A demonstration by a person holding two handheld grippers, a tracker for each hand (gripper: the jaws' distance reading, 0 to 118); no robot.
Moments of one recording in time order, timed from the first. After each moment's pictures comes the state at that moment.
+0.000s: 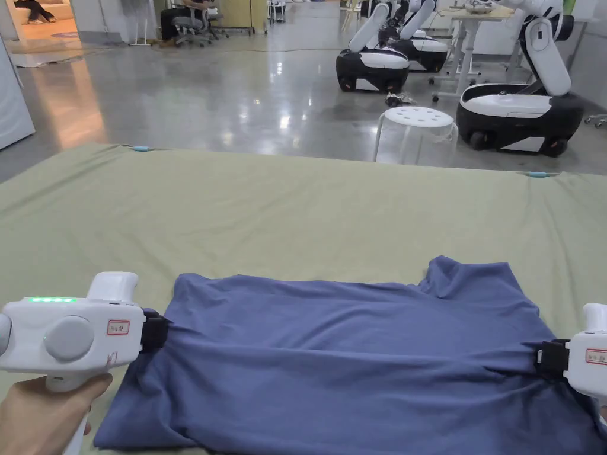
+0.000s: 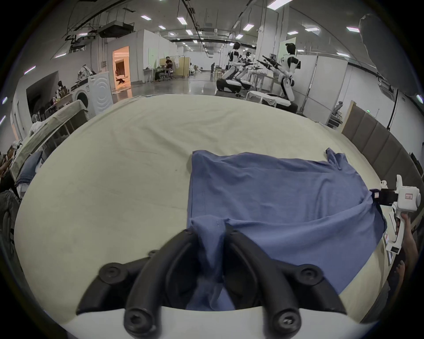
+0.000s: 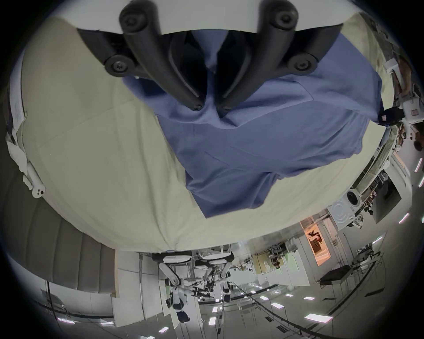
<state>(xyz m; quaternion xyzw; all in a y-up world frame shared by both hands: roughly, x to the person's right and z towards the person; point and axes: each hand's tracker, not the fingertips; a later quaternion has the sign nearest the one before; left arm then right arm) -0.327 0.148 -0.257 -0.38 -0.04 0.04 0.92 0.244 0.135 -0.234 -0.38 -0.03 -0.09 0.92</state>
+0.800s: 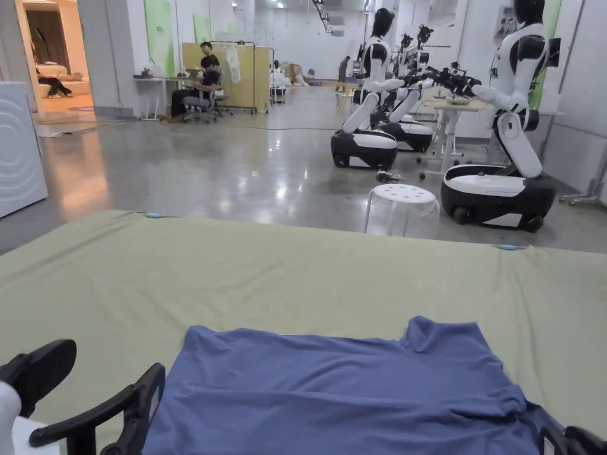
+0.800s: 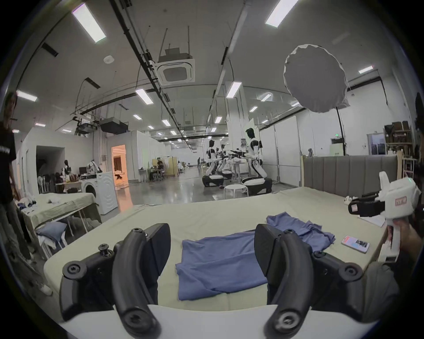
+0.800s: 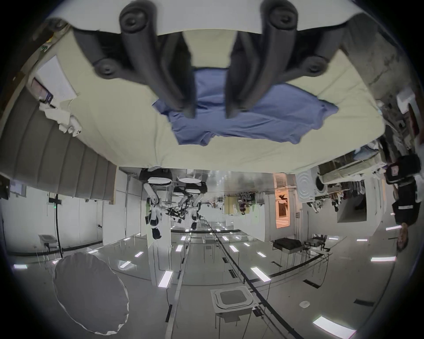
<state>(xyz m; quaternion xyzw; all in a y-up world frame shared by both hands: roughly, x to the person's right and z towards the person) -0.246 0.301 0.093 -0.03 -0.07 -0.03 1.00 0.156 0.258 0.063 -0.13 0.04 0.01 0.99</state>
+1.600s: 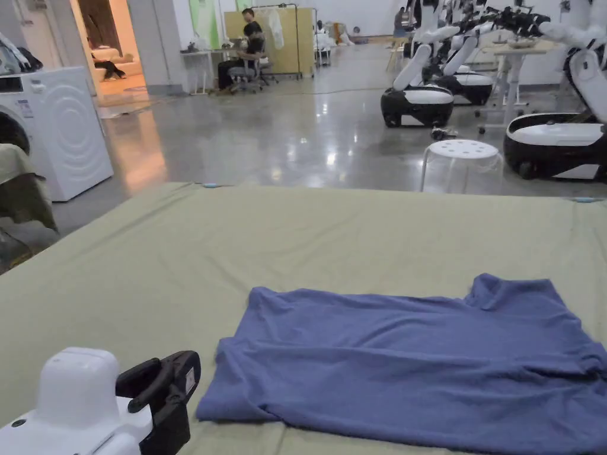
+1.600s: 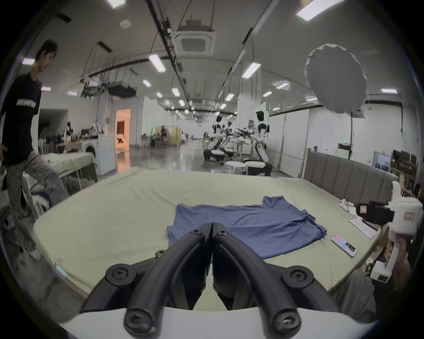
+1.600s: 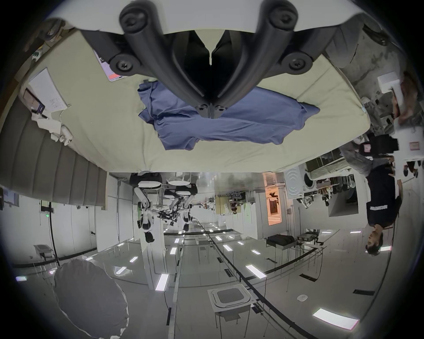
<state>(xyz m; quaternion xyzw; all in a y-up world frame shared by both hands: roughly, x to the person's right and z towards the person) -0.276 0.264 0.054 -0.15 -0.06 0.06 0.99 0.148 0.254 0.072 -0.14 0.07 -0.02 0.99</state>
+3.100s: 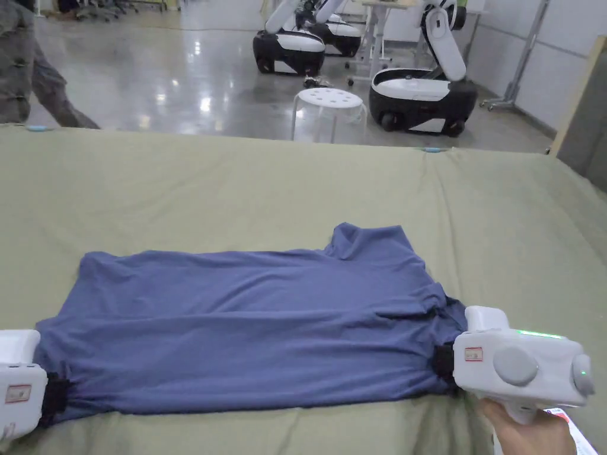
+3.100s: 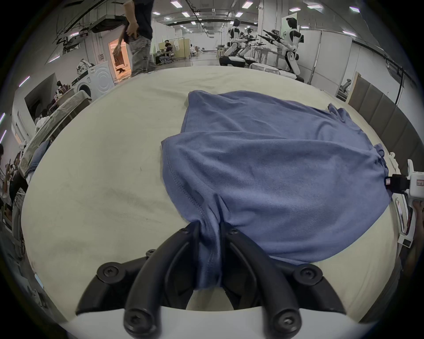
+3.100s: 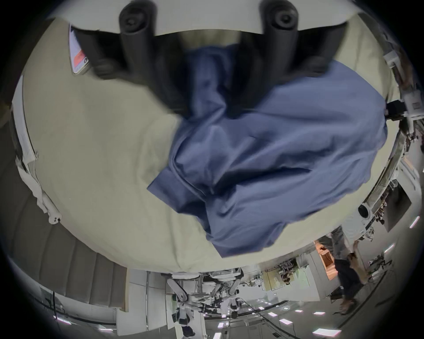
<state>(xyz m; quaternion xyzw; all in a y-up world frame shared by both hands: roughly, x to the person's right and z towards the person) -0.289 0.121 -0.163 -0.44 -0.02 0.01 0.90 0.263 0.106 -0.165 -0.42 -0.05 -0.07 0.90</state>
